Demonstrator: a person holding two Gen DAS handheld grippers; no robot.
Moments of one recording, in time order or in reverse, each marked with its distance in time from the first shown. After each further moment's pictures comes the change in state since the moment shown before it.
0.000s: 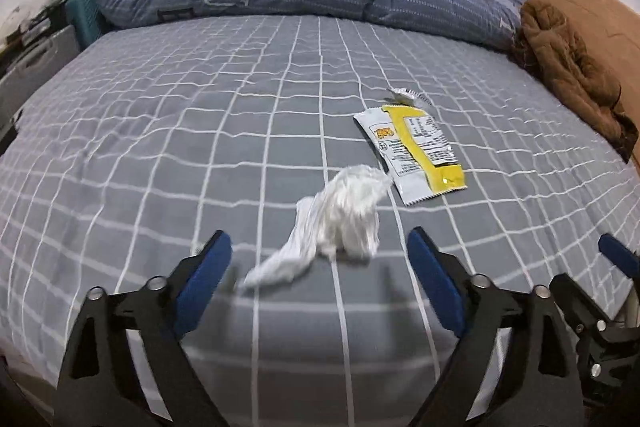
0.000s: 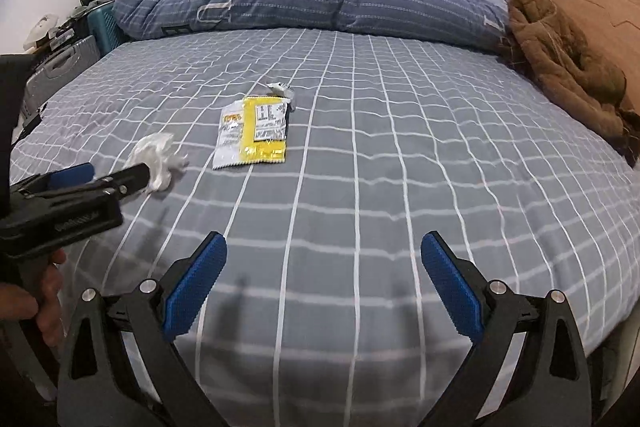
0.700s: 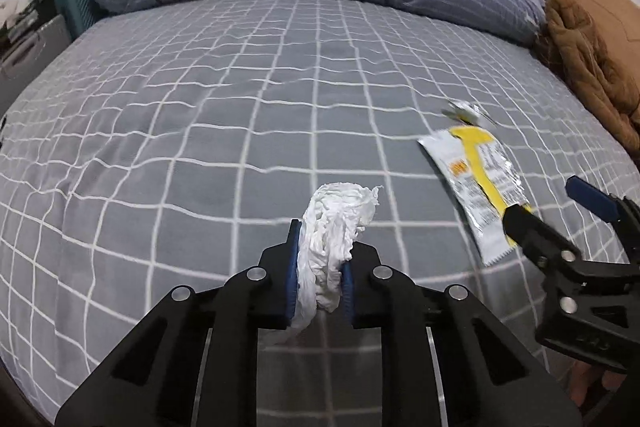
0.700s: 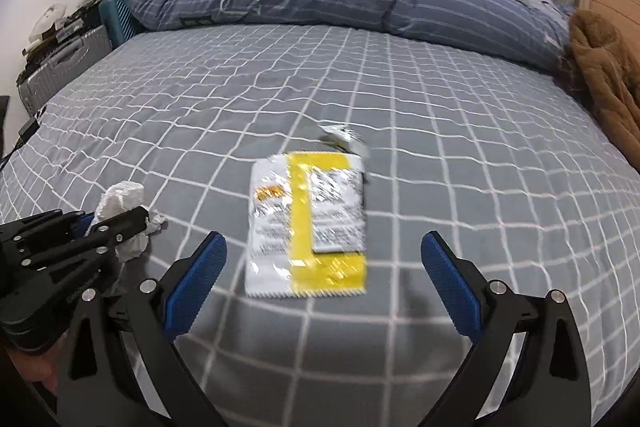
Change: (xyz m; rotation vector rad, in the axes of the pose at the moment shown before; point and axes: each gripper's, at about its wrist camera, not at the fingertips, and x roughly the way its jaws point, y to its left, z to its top) left arm 0.054 0.046 0.044 -0.017 0.070 0.007; right arm 0.098 0.061 0.083 -0.069 0.055 0.084
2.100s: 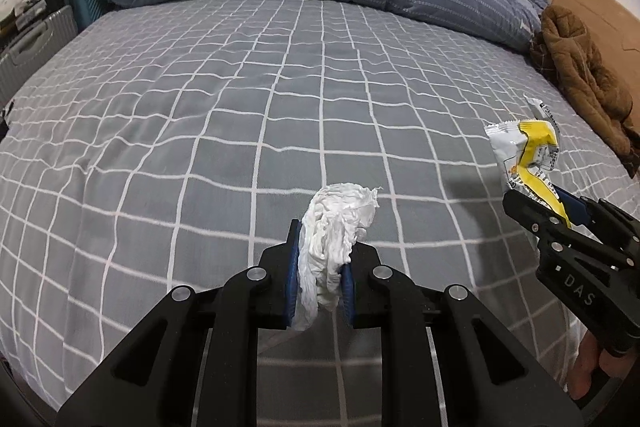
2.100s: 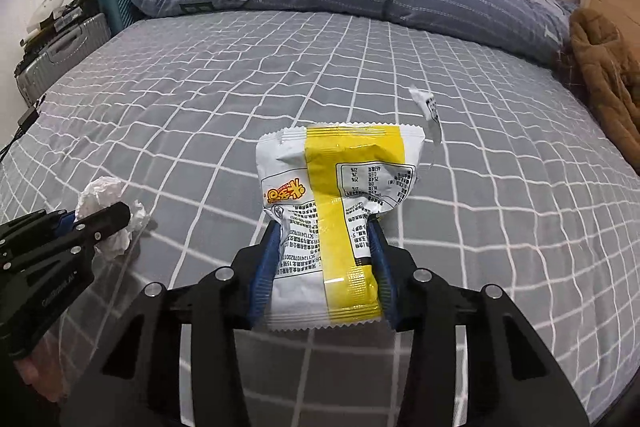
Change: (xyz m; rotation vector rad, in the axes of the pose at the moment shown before) left arm -0.031 0.004 -0.021 -0.017 -0.010 -0.025; right arm -0.029 0.003 -0.016 0.001 0.018 -0.018
